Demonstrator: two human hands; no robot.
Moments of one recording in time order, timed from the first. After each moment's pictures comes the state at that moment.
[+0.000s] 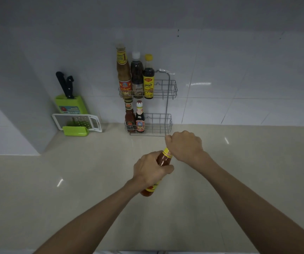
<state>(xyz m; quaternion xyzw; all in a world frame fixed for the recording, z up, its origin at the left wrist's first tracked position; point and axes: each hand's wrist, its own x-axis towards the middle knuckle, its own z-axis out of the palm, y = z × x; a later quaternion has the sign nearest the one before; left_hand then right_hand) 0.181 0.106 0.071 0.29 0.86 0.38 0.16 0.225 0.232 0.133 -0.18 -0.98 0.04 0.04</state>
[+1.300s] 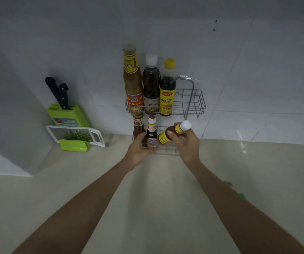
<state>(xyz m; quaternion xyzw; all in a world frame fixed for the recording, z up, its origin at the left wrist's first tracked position) -0.049 0.161 0.033 0.19 0.80 0.51 0.24 0.035 0.311 0.040 -0.29 -0.74 0.55 0.27</state>
